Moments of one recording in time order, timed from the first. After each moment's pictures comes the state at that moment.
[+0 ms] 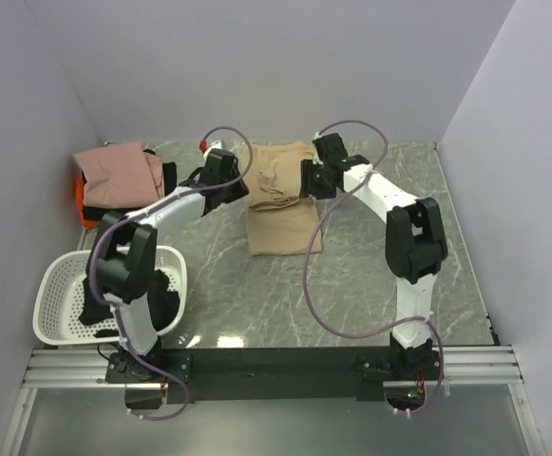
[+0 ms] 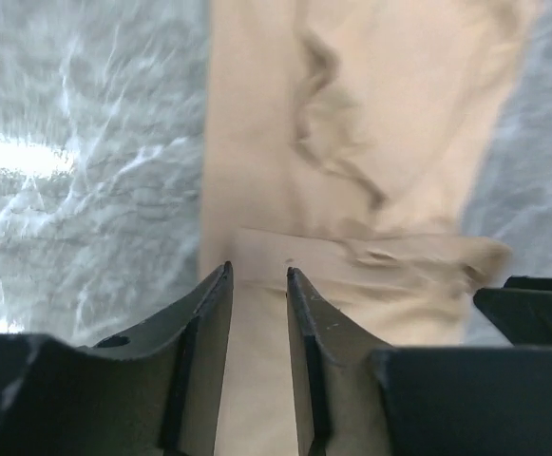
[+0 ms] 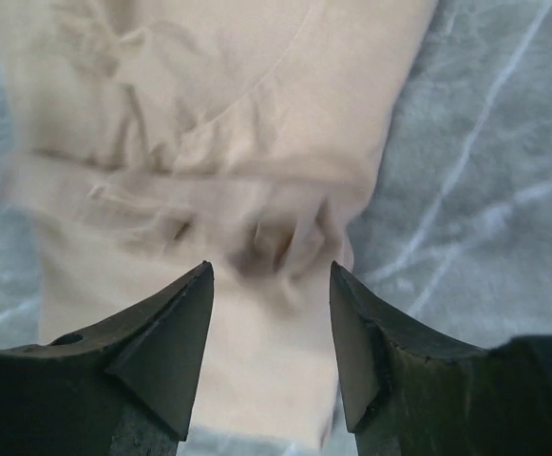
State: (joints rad) left arm -0.40 1.89 1.32 -0.13 -0.07 -0.73; right arm 0.37 2.07 1.66 -0.55 -0.06 0.33
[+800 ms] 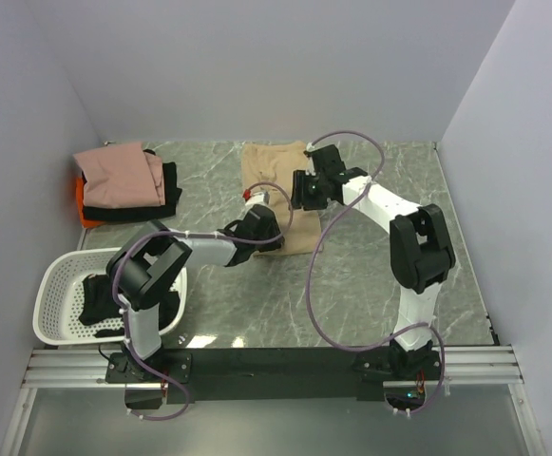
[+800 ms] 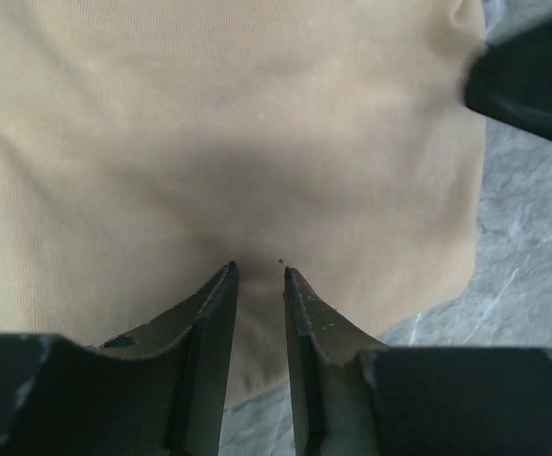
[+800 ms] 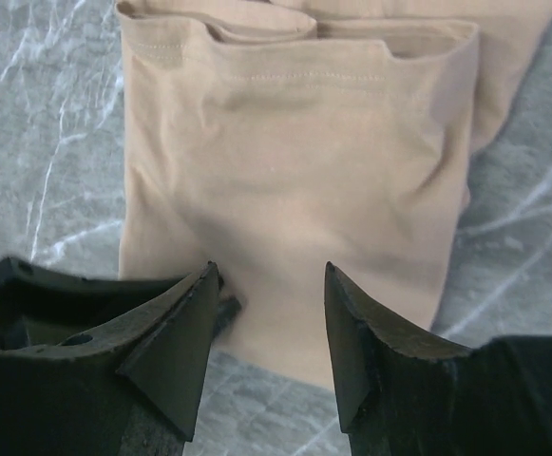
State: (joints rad) left arm -0.73 1.88 0.99 0.23 -0.16 -0.78; right arm 0.42 1.91 1.46 -0.44 -0.20 0.36
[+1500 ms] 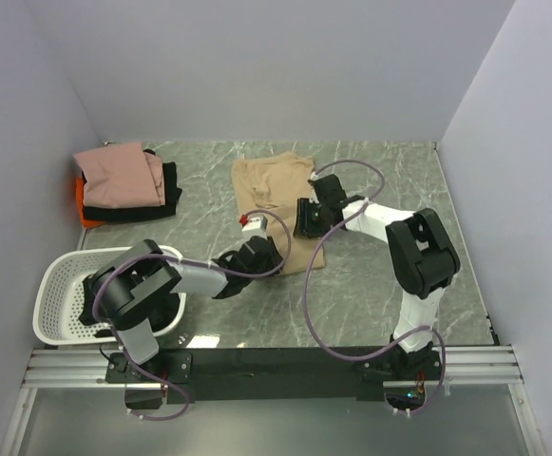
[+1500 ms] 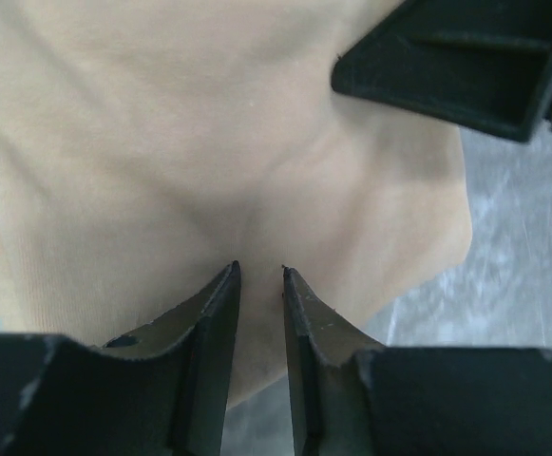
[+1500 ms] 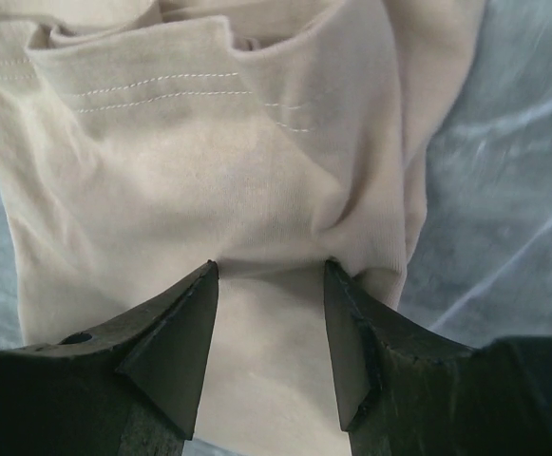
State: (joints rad) left arm -0.87 1.74 0.71 0.43 -0.27 -0.84; right arm 0.43 1.90 1.18 -0.27 -0.18 0.41
